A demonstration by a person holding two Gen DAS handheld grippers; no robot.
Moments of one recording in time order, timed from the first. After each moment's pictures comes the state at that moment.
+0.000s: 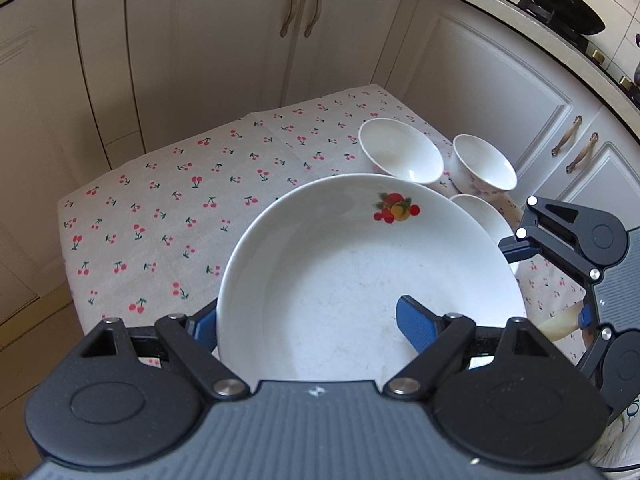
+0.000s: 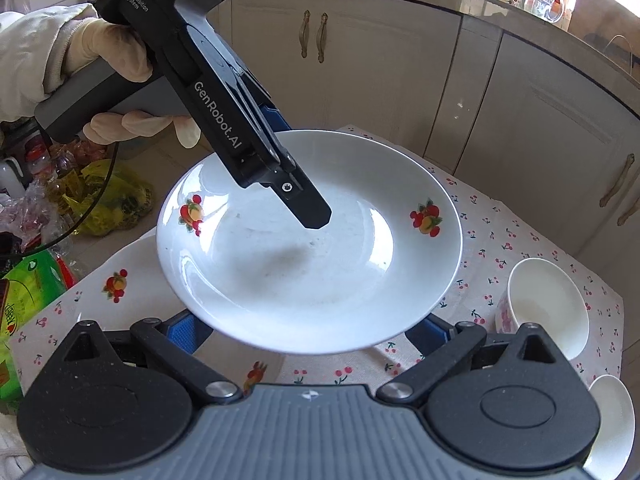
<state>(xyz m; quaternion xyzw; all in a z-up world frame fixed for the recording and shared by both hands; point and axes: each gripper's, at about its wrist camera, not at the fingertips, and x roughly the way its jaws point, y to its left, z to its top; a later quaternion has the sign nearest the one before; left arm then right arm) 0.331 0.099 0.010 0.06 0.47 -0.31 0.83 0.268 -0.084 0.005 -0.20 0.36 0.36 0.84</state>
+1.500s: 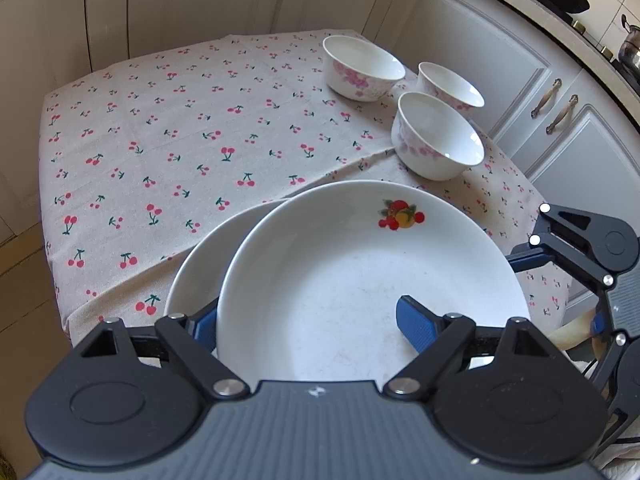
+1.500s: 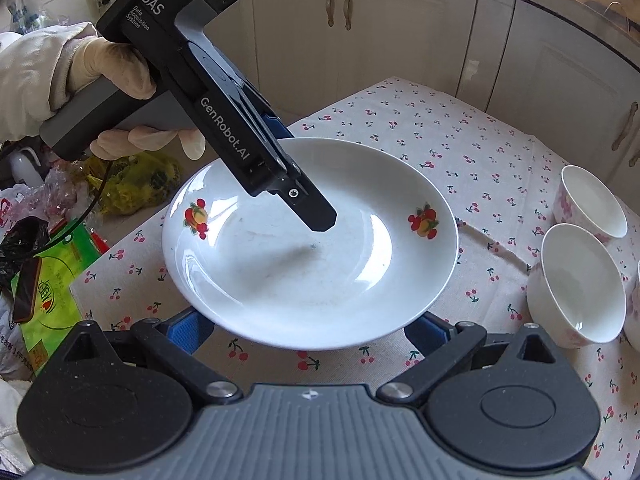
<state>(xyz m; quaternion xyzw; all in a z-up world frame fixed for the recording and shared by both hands) 0.245 0.109 -0.039 0.03 0.50 -0.31 0.81 0.157 -0.074 -0.029 -0.18 0.41 0.35 0.83</state>
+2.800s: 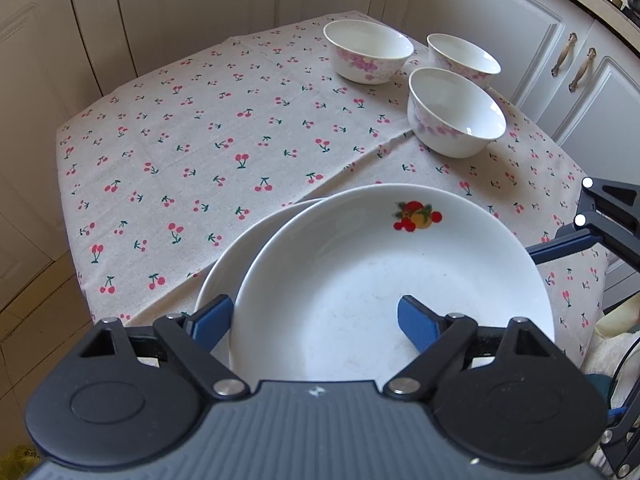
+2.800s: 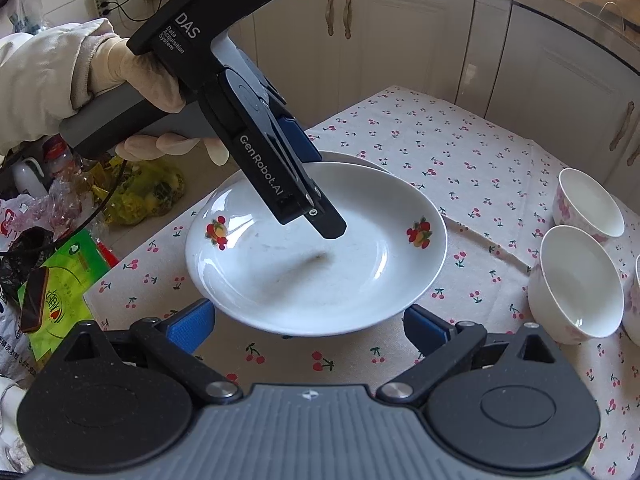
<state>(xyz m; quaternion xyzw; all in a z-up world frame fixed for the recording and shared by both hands) 0.246 0.096 -0.036 0.12 0.49 -0.28 0.81 0.152 -0.076 -0.022 -0.16 0.40 0.35 0.83</state>
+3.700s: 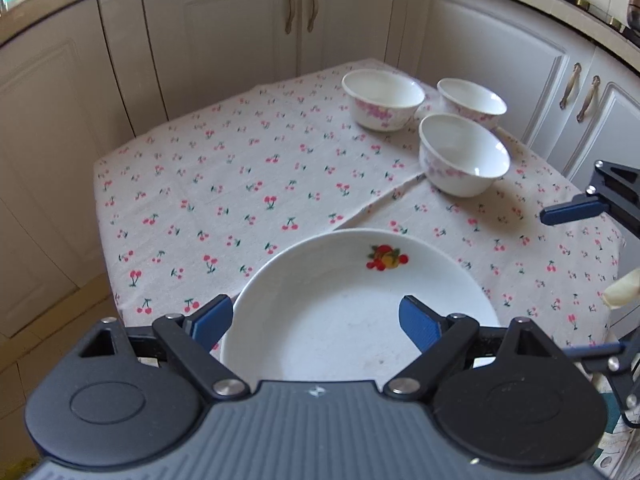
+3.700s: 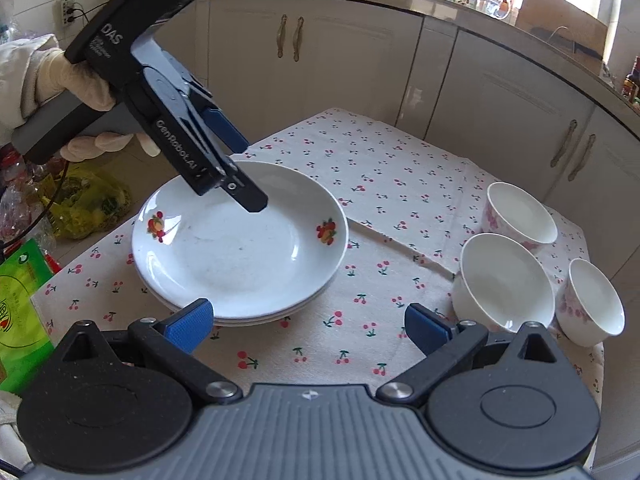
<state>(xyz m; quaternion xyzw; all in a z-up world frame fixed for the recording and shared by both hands) 0.226 0.106 -0.013 0.11 0.42 -0.26 0.86 0.149 -0.110 -0.014 -0.18 0.34 0.27 0.88</state>
